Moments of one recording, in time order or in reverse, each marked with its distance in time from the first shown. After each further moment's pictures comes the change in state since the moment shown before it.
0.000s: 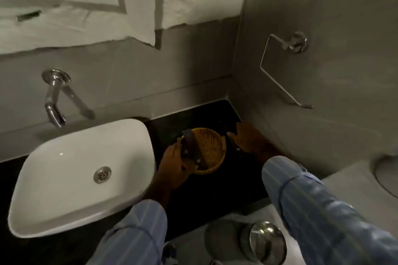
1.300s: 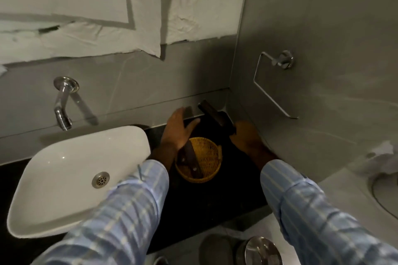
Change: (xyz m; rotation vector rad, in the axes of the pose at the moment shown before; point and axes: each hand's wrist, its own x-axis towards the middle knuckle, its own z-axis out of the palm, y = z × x) left_hand 0.067 0.094 -0.071 -0.139 0.170 -0.048; right_hand -0.020 -0.020 -0.050 0.242 0.149 0.051
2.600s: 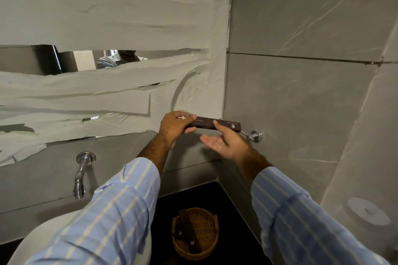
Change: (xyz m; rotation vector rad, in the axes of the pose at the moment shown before) left_hand 0.021 0.168 -0.161 -0.867 0.062 0.216; right_hand -0.055 -0.160 -0.180 1.782 -0.207 0.170
